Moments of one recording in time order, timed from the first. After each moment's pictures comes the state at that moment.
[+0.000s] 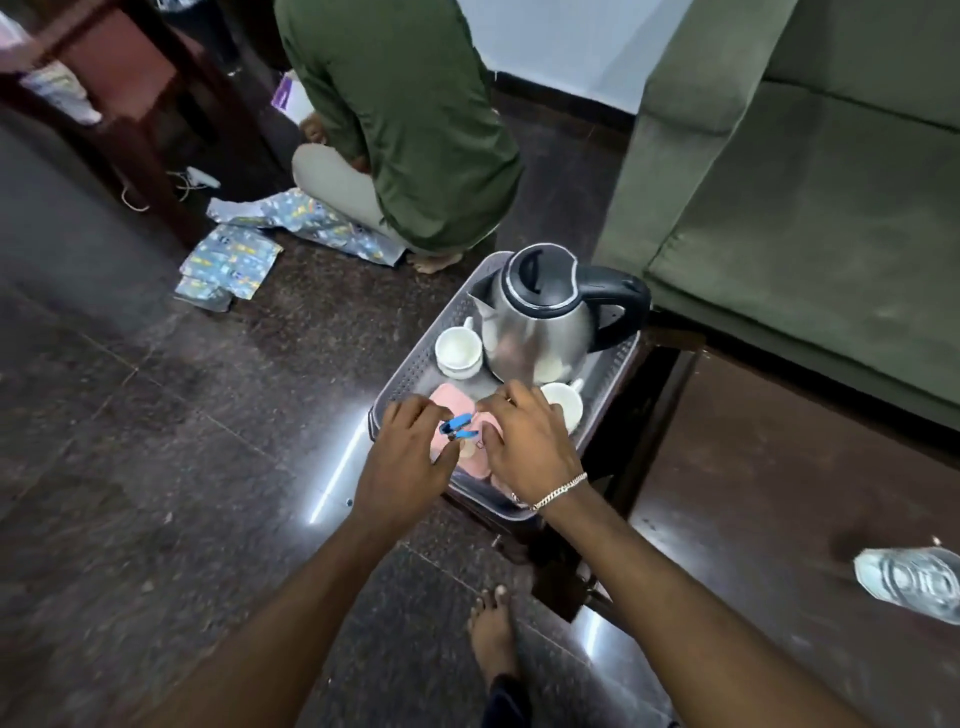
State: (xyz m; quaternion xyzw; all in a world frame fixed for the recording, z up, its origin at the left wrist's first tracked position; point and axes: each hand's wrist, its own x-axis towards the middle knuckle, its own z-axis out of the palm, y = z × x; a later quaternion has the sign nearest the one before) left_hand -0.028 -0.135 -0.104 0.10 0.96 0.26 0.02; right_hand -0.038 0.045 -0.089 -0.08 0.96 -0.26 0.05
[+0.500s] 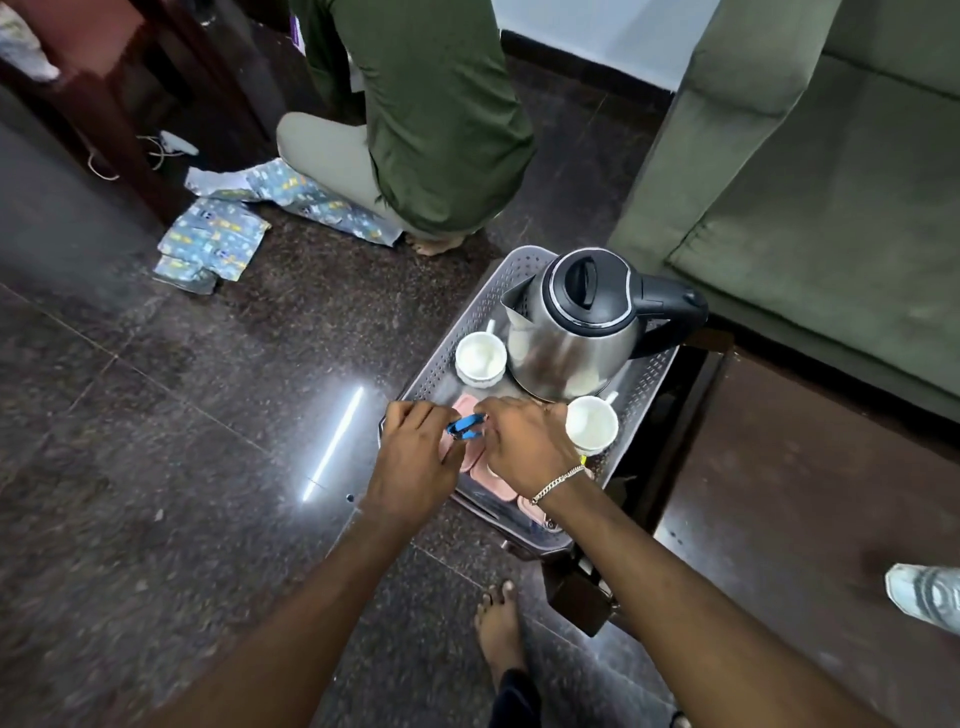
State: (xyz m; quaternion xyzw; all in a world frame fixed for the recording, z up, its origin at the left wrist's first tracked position) left_hand -0.065 -0.160 -0.136 0.08 0.96 0.27 0.04; right_hand -0.084 0.007 -0.117 -0.07 0.96 -0.22 0.15
